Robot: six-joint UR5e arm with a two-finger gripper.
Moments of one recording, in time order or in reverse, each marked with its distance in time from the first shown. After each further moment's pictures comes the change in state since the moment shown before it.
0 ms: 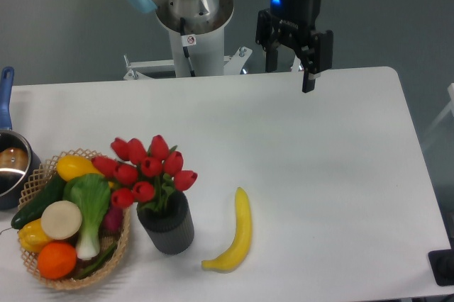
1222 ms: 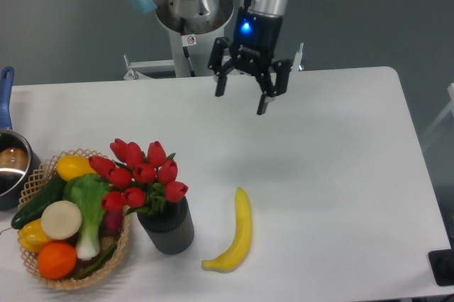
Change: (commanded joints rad) arm -0.015 0.038 -0.334 0.229 -0.472 -0.383
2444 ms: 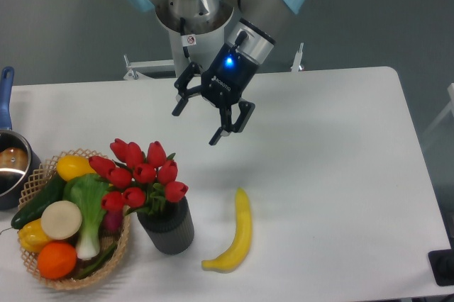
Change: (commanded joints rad) arm -0.034 -0.166 -0.009 0.067 -0.180 0.035
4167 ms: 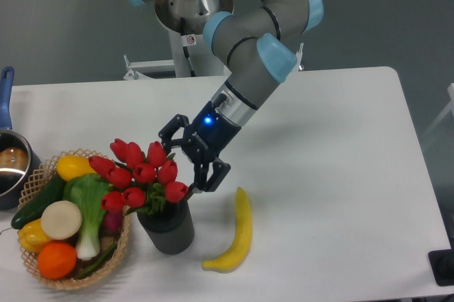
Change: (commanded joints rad) arm -0.163 -0.256 0.193 0.106 0.005 0.057
